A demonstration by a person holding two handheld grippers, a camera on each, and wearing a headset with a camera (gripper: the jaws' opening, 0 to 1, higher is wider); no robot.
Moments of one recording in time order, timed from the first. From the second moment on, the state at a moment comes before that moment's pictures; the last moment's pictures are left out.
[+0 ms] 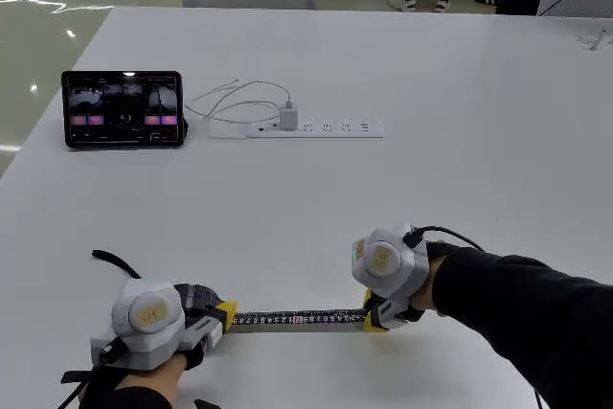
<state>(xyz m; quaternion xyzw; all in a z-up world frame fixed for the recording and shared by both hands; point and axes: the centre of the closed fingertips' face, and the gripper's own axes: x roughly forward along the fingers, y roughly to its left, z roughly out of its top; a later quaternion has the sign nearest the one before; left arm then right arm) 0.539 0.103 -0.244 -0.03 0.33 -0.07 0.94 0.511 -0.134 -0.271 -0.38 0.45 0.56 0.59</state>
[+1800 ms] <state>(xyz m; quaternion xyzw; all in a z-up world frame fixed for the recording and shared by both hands) 0.539 0.104 -0.245 -0.03 0.34 -0.07 0.94 0.512 -0.116 -0.272 -0.38 0.43 0.58 0.59</state>
